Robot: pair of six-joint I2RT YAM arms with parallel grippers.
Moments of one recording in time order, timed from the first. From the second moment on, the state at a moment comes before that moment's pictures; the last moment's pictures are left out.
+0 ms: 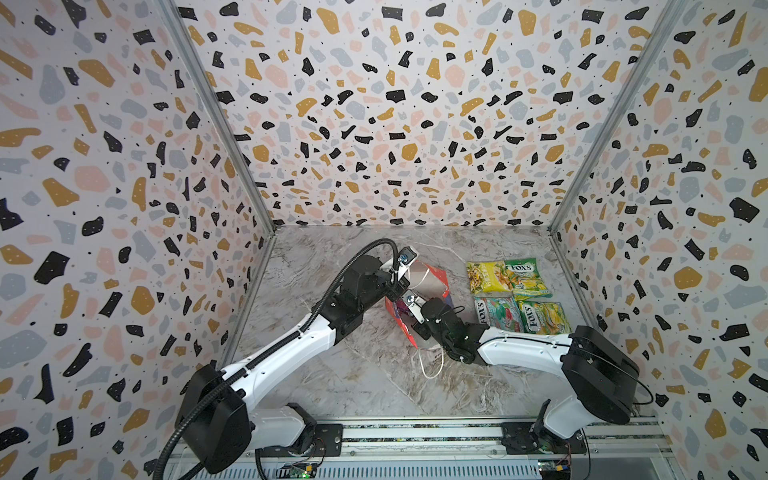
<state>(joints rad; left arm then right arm) -0.64 1.29 0.97 0.05 0.03 0.37 0.97 1.59 0.85 0.18 0.44 -0.20</state>
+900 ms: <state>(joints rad) -0.64 1.29 0.97 0.05 0.03 0.37 0.92 1.58 0.88 0.13 0.14 -0.11</state>
